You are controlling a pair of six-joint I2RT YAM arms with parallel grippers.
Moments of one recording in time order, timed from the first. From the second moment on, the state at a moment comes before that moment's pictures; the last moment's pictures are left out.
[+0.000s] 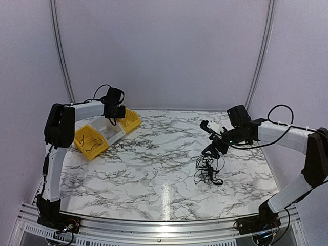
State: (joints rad) left arm -0.34 2.36 1.91 -0.29 -0.27 -0.20; right arm 0.38 1.46 0.97 -0.42 -0.40 -0.57
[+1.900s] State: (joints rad) left arm -1.18 1.97 1.19 0.61 -0.11 -0.39; right arm 0.43 1.55 1.27 -0.54 -0.34 -0.50
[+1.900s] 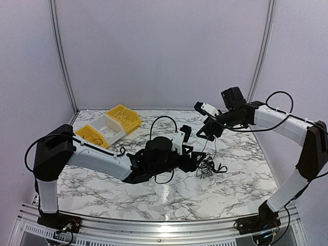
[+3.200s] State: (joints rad) left arm -1.21 1.91 1.14 0.79 -0.12 -0.32; right arm 0.45 1.59 1.27 -0.54 -0.11 -0.41
